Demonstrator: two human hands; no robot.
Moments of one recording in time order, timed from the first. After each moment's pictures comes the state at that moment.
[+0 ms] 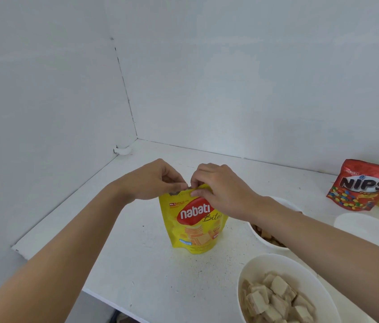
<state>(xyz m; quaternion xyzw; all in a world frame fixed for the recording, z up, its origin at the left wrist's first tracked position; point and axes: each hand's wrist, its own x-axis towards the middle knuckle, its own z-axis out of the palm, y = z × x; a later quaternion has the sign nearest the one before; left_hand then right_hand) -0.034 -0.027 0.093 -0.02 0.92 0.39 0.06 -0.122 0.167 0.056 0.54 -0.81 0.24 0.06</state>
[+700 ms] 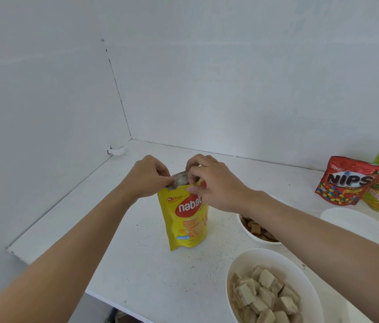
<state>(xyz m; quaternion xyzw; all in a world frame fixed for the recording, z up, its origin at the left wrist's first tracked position) -0.045 -0.007 0.086 -0.18 0.93 0.32 -0.06 -0.123 0.177 0.068 0.51 -0.82 0.26 0.04</state>
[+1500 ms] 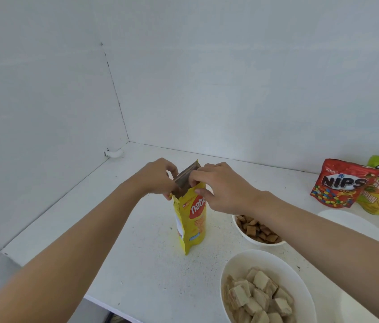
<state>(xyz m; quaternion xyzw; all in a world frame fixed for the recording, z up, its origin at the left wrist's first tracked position) -0.064 0.010 0.090 -0.17 0.94 0.30 0.06 -0.131 0.200 0.066 0.56 -0.81 0.17 0.06</state>
